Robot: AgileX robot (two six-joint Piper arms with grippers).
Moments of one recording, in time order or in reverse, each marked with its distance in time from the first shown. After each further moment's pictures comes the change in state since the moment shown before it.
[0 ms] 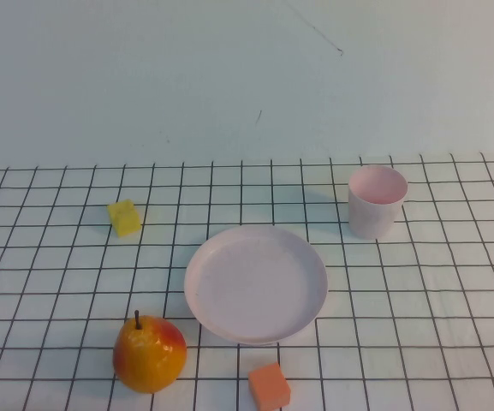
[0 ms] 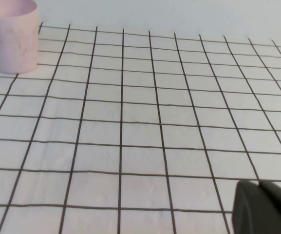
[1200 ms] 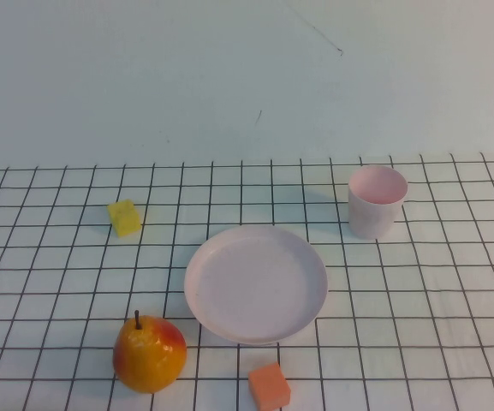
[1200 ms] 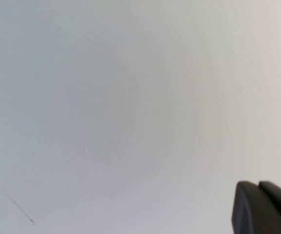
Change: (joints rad) right arm 0.000 0.000 0.000 0.027 -0.803 0.026; left arm 0.000 0.000 0.000 0.000 0.000 0.000
